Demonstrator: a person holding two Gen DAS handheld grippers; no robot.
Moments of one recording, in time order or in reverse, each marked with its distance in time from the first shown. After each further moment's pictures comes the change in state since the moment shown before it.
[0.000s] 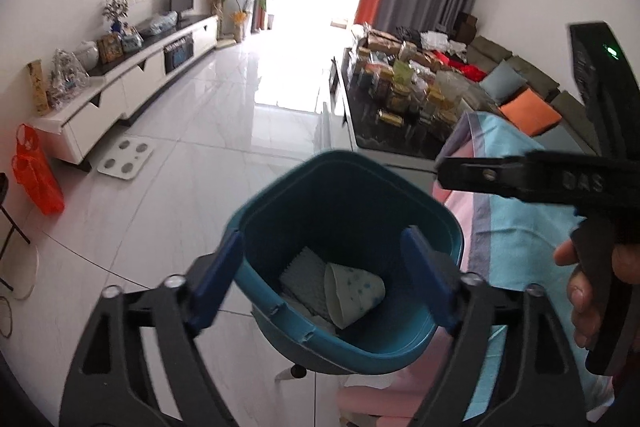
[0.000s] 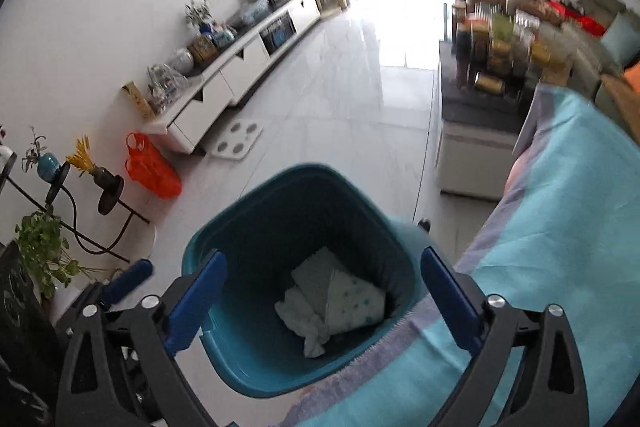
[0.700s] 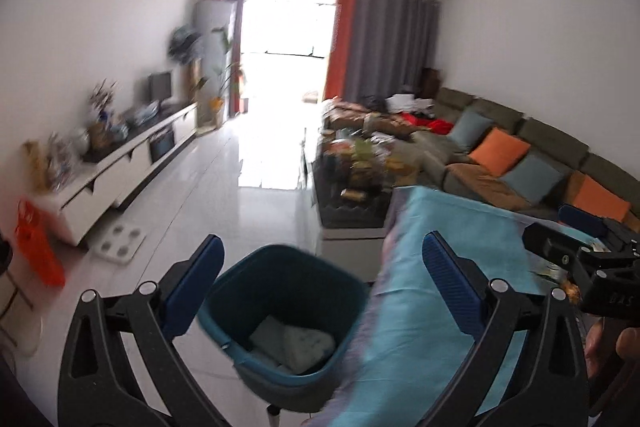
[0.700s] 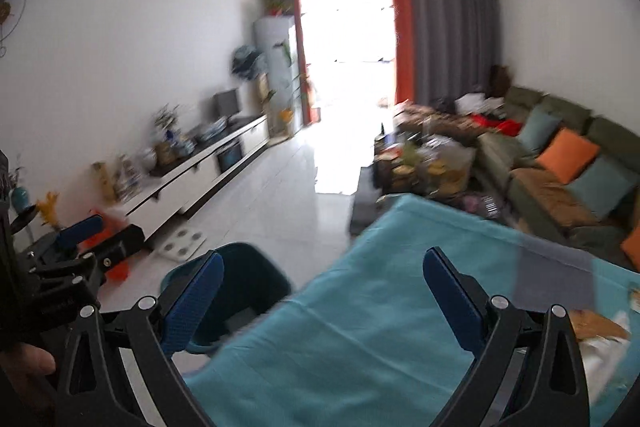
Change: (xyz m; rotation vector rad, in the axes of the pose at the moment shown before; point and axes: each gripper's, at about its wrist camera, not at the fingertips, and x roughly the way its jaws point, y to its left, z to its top) left arm -0.123 -0.092 0.022 0.149 -0.301 -0.051; right arm -0.195 -0.040 -0.094 -0.029 -0.511 -0.271
